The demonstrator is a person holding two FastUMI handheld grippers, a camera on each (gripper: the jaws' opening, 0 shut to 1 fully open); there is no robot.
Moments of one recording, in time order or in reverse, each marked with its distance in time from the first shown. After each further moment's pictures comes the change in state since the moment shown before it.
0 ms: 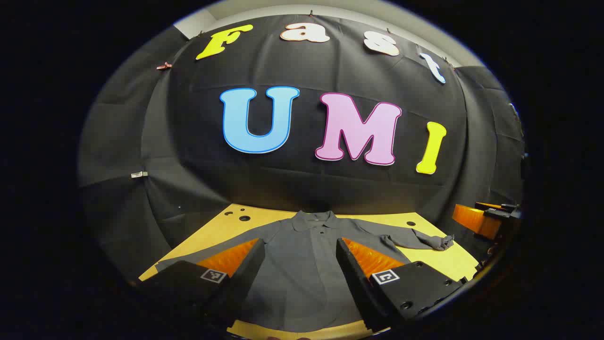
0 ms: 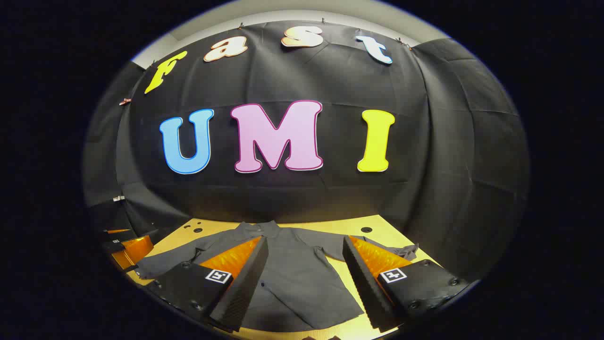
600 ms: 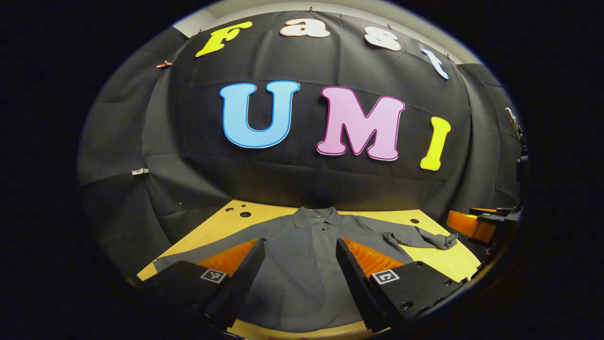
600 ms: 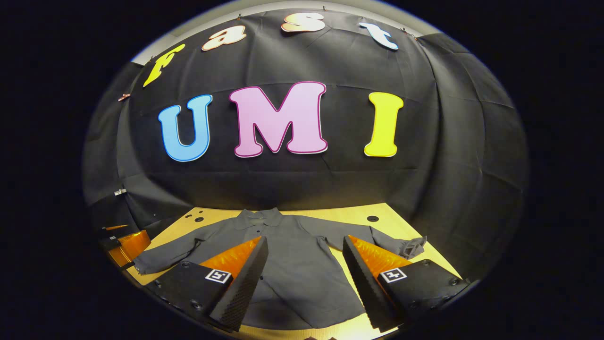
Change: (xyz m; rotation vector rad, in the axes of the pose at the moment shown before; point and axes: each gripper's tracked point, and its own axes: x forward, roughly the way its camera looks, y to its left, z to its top) left arm 0.010 -0.006 -0.011 -0.007 0.024 0.028; right arm 0.026 -0.006 -0.023 0.006 0.092 0.036
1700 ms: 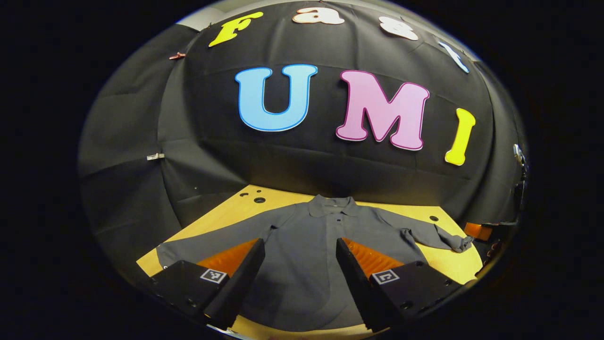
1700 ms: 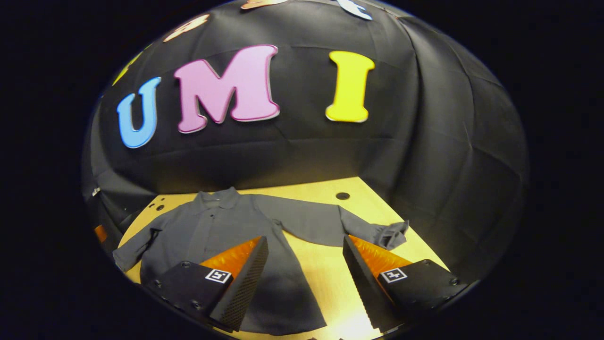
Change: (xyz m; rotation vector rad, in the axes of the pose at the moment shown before) left arm 0.026 0.004 -0.031 -0.028 0.100 0.151; right arm 0.087 -0.138 -0.072 0.078 0.211 -0.198
